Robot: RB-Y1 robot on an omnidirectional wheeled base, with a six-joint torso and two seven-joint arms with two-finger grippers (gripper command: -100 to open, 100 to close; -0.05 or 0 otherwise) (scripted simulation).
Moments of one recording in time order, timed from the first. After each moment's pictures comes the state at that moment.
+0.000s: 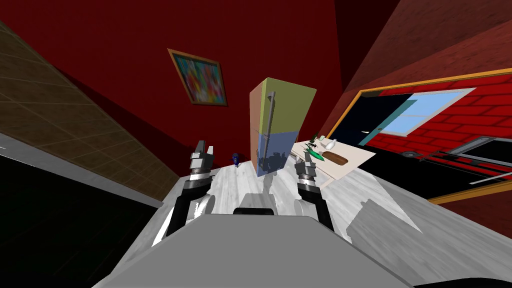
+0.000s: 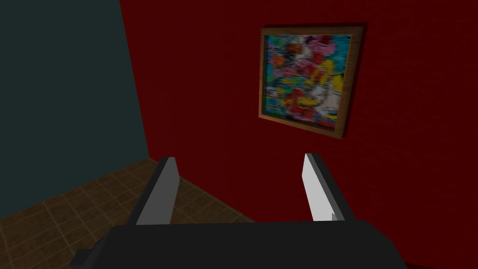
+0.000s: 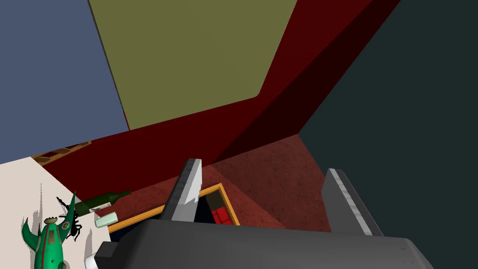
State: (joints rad) left arm 0.50 -0.02 -0.04 -2.38 0.00 -0.36 -0.11; right arm 0.51 0.01 -0.01 -2.22 -0.09 -0.36 -0.04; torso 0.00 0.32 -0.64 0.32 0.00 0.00
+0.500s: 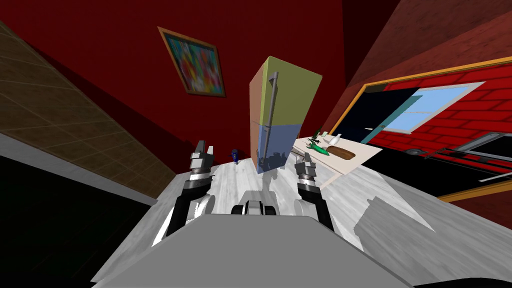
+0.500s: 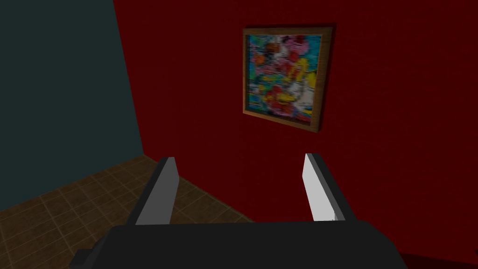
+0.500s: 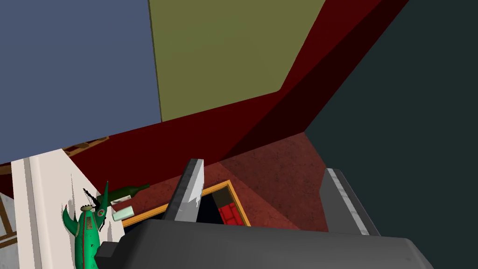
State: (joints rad) left arm 0.50 -0.02 -0.04 -2.38 0.00 -0.36 -0.11; right arm 0.51 0.01 -0.01 -2.22 -0.09 -0.36 -0.04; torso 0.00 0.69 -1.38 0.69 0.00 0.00
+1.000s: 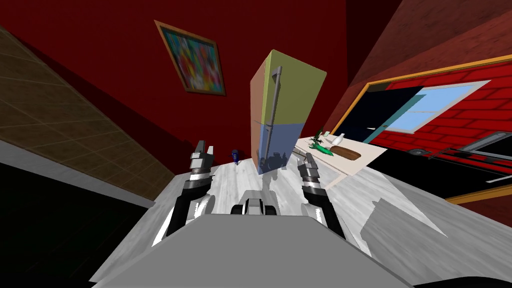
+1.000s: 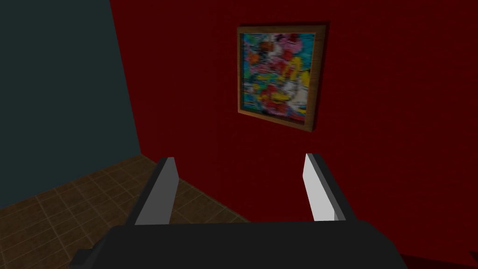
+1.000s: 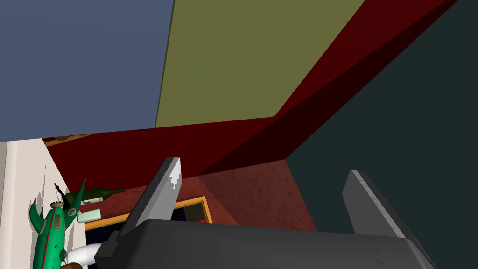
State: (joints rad) left arm 0.50 -0.02 -0.04 -2.38 0.00 -0.36 -0.11; right arm 0.54 -0.10 -0.05 -2.22 -0.05 -0.36 -0.01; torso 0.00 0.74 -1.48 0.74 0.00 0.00
